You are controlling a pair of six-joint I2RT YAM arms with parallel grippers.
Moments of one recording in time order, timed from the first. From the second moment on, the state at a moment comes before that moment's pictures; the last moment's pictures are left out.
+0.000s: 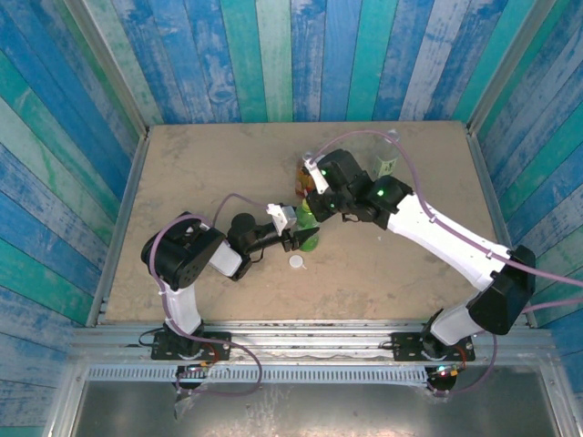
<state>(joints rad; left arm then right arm) -0.58 1.85 0.46 1.41 0.60 0.03 0.81 1.51 1.43 -0.73 0.06 0.17</state>
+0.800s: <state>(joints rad) -0.58 1.87 0.49 1.41 0.80 -0.02 0.69 1.40 1.37 -0.76 -0.14 0.19</state>
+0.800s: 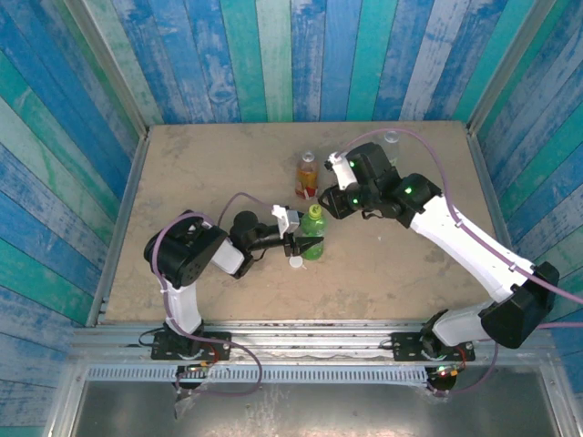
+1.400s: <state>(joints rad) -0.58 1.87 0.49 1.41 0.80 -0.02 0.69 1.45 1.35 -0.72 -0.24 0.19</state>
